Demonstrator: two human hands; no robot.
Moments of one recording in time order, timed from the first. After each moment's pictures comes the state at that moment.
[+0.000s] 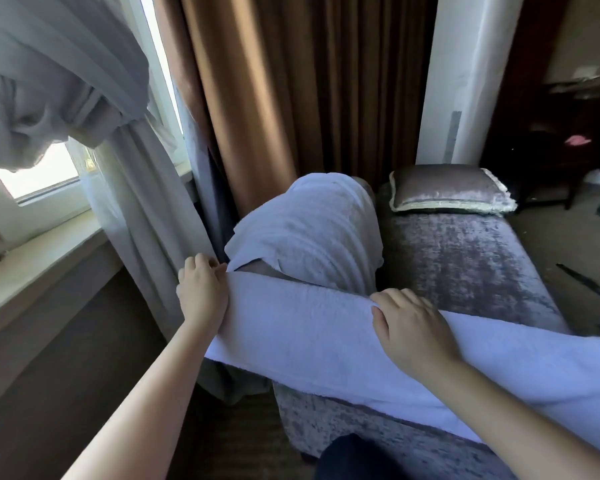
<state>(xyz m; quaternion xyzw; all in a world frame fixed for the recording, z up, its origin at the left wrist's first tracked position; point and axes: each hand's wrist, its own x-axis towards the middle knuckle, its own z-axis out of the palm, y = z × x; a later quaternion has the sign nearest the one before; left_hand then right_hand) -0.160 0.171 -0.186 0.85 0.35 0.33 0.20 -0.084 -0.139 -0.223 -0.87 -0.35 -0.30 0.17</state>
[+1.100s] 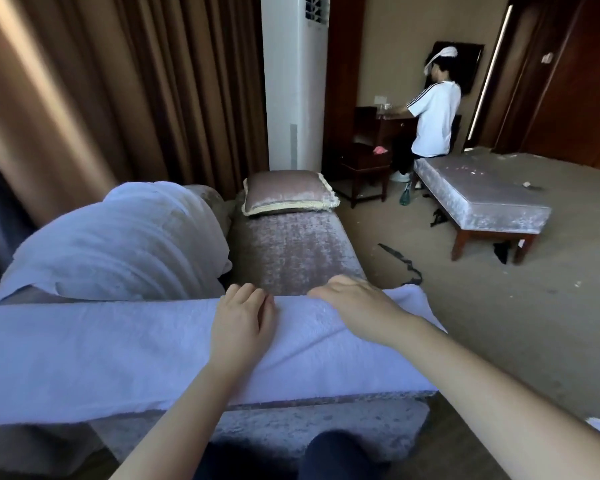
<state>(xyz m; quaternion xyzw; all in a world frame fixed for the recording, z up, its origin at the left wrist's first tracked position) -0.102 -0.157 -0.227 0.90 -0.09 0.36 0.22 -0.066 -0.383 -0.183 -0.93 -0.35 -0.07 0.07</state>
